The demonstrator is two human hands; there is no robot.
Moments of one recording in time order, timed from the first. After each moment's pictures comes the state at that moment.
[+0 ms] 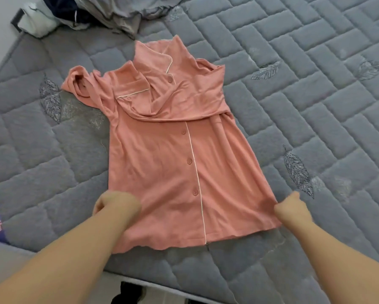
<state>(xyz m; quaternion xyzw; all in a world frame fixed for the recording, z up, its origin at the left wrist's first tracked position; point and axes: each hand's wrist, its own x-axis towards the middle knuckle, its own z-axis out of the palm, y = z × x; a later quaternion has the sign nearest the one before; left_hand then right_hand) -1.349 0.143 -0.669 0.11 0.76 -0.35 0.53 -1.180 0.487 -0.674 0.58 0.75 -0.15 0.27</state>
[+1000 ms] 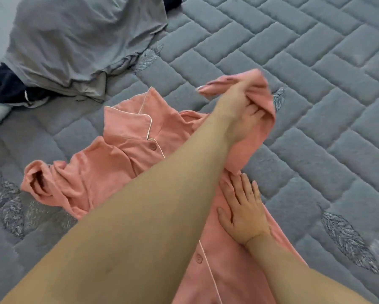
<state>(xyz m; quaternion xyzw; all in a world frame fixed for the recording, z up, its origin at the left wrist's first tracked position) -1.587 0.491 -0.602 -0.12 0.46 0.73 0.50 -1.374 0.464 -0.783 0.15 0.98 -0.15 -0.01</state>
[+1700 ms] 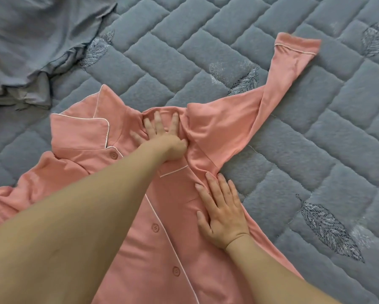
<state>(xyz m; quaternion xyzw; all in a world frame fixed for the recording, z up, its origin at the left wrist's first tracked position) -1.619 0.449 -0.744 0.22 0.92 -0.05 0.33 -1.373 0.463 -0.796 0.17 0.97 -0.18 -0.06</state>
